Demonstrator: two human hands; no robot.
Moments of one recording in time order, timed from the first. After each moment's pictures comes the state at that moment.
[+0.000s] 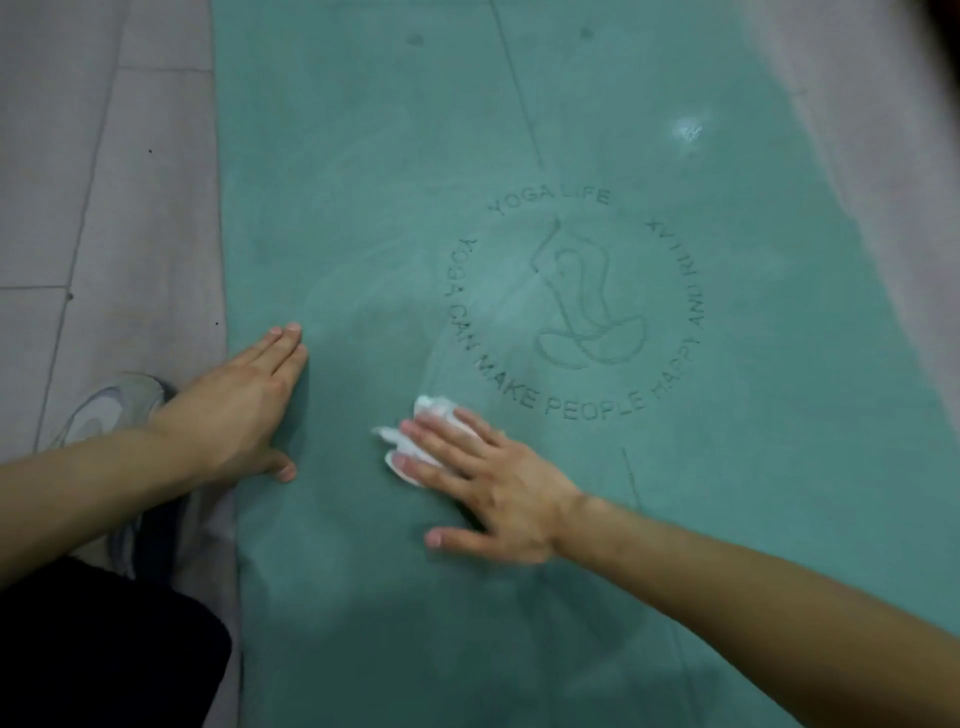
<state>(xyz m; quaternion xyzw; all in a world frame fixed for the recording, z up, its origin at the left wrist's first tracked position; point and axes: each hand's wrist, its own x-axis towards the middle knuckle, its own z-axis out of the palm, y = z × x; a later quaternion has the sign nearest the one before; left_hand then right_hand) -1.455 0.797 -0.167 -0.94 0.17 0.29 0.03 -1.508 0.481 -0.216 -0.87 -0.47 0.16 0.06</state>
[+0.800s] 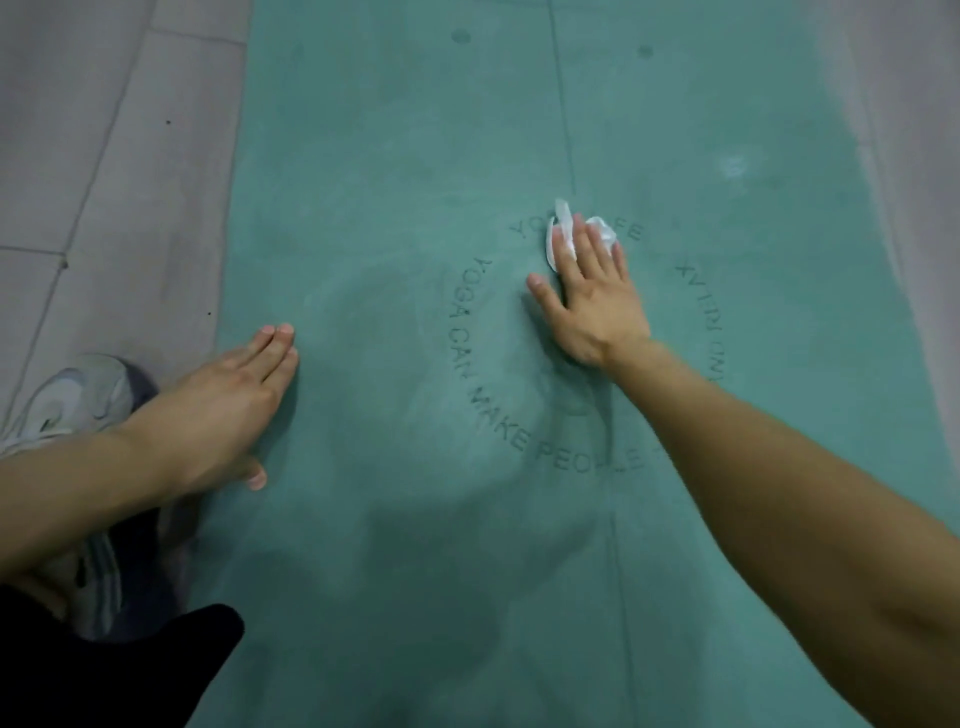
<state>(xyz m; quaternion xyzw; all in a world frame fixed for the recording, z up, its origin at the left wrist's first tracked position) -1.453 0.801 -0.190 -0.93 0.15 0.31 0.14 -1.291 0.421 -0.214 -0.98 -0.12 0.12 0.05</state>
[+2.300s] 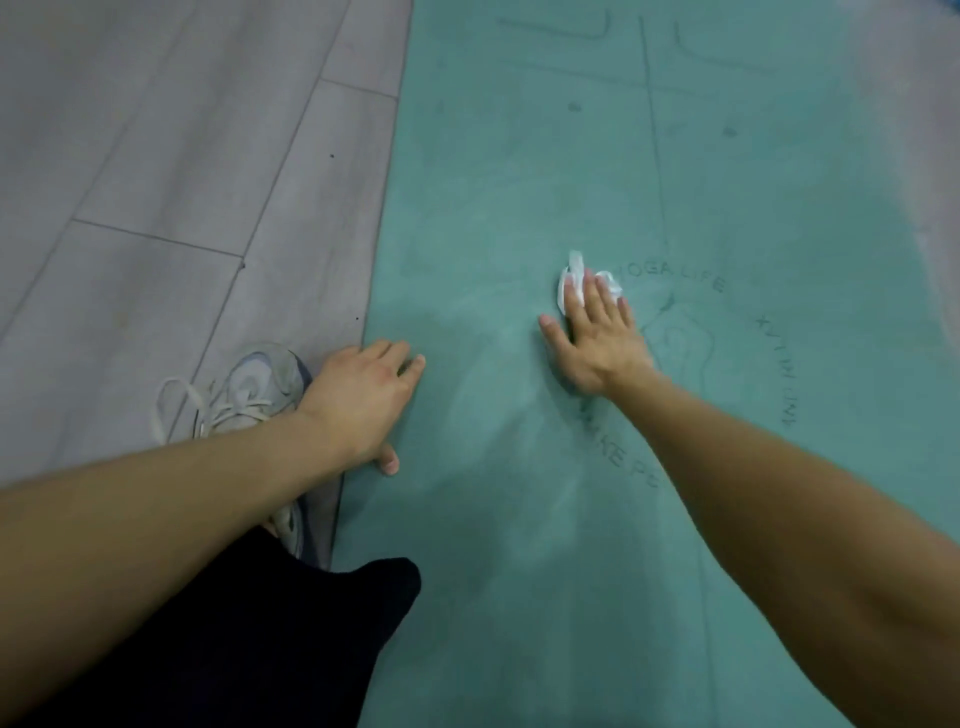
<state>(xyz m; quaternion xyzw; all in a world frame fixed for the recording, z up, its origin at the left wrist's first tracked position) -1.462 0.797 -0.148 -0.96 0.13 0.23 0.08 -1.324 0.528 -0.206 -0.97 -0.13 0.18 0.02</state>
